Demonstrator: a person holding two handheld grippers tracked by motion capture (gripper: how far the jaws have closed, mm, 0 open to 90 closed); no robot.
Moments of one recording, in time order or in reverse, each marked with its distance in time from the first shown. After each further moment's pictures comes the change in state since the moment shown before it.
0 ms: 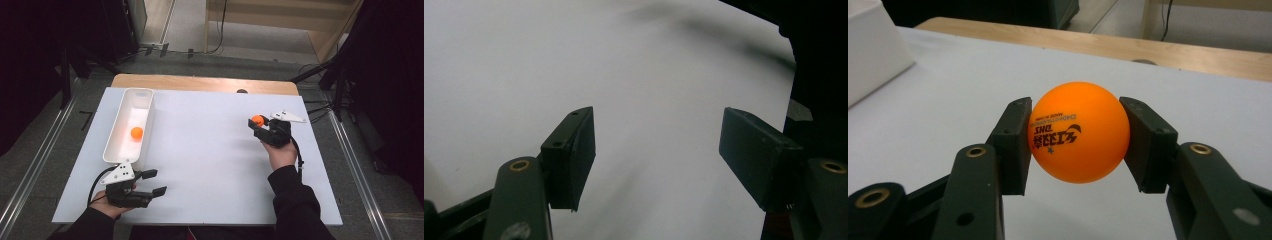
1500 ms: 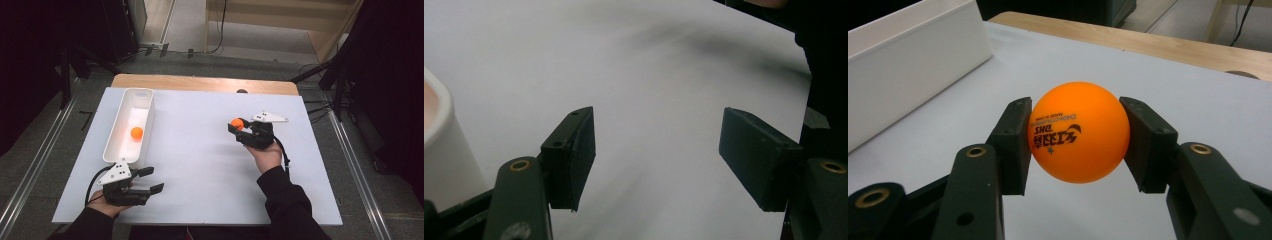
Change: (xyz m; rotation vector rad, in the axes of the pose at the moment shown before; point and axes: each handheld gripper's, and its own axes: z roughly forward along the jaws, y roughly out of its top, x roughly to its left) left arm 0.004 -0.001 -0.005 -0.038 0.050 0.007; right arm 0.046 0.004 0.014 0.027 0.188 -0.064
